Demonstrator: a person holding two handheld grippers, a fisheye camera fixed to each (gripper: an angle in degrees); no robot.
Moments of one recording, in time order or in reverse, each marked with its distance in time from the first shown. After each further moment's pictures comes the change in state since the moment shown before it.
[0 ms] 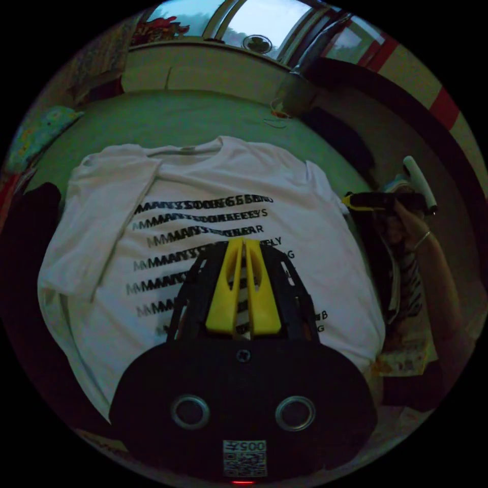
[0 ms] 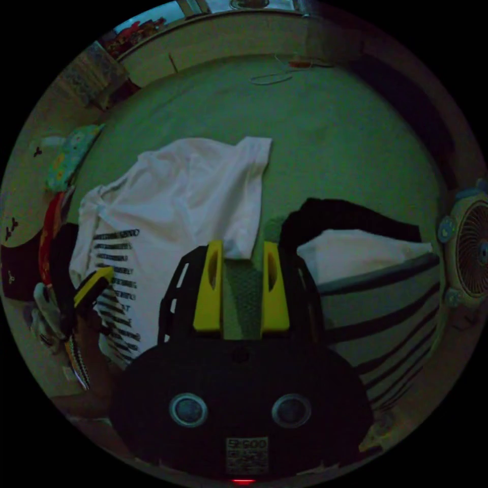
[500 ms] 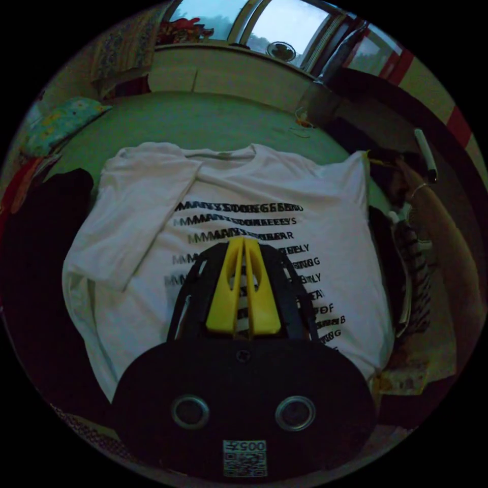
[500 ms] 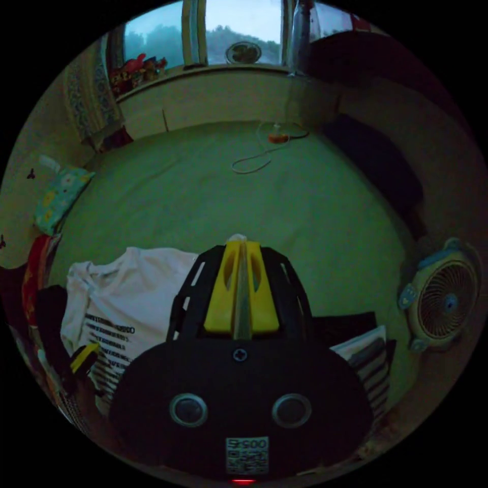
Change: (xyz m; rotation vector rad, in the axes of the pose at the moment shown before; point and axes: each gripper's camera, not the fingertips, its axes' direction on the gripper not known) left arm -0.053 0.023 -0.074 0.030 -0.082 -0.110; right arm 0.002 -0.110 -0.044 0.332 0.148 0.004
